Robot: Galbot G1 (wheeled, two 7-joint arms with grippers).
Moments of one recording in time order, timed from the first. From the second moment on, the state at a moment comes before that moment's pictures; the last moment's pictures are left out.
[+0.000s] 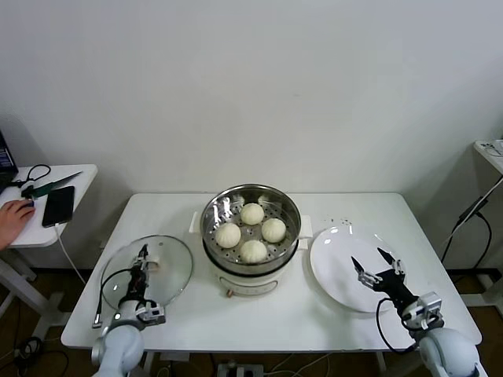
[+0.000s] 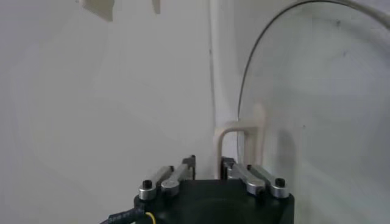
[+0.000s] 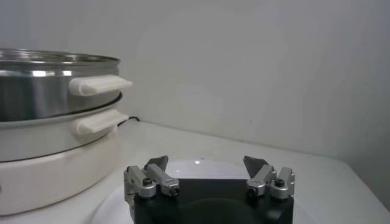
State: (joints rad) left arm 1.21 -1.39 -0.63 -1.45 1.45 0.06 -0.12; right arm -1.35 1.08 0.62 1.64 0.36 -0.01 -0.31
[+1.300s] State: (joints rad) left arm 1.39 -1.18 -0.54 -2.04 1.32 0.38 -0.02; right arm -1.29 1.04 0.60 1.58 0.34 0.01 -0.31
